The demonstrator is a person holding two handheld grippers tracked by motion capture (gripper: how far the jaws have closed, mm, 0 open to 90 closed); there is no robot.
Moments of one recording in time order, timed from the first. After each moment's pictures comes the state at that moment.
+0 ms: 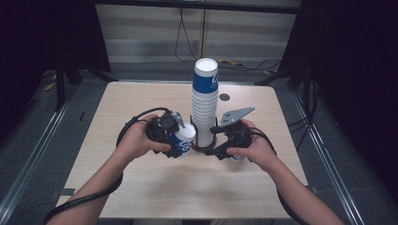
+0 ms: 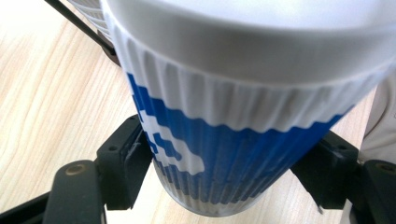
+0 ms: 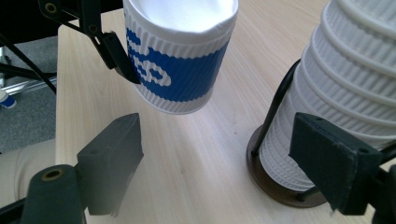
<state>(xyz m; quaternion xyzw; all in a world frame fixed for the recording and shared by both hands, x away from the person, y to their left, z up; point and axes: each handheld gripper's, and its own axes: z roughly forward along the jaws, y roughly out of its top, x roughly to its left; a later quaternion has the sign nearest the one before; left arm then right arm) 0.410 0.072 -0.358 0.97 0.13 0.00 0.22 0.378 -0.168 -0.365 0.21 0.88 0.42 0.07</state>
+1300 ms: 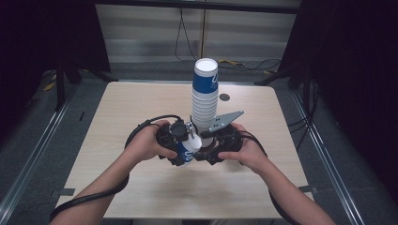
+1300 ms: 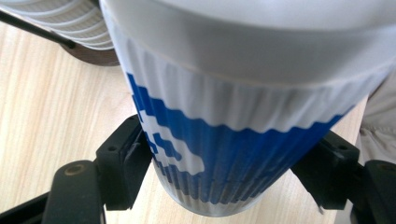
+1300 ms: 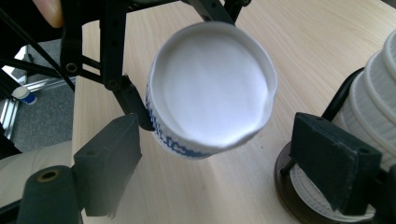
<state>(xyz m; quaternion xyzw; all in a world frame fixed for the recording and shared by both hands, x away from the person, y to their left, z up) 0.403 0.045 -0.374 0.99 0.08 -0.01 0.15 0.375 -0.145 -0.376 0.19 0.88 0.43 0.05</state>
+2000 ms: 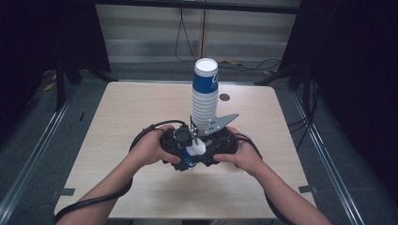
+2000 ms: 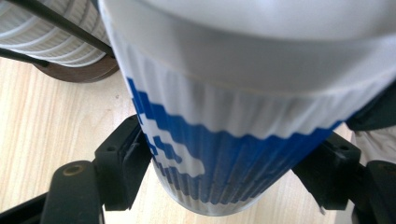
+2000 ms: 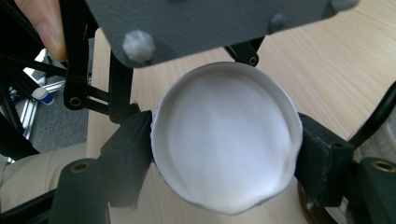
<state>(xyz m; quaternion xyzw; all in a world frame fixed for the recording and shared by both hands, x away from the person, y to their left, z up) 0.397 0.037 -0.383 0.99 0.04 -0.01 0.16 0.373 -0.134 -0.384 0.18 0.88 0.44 0.02</state>
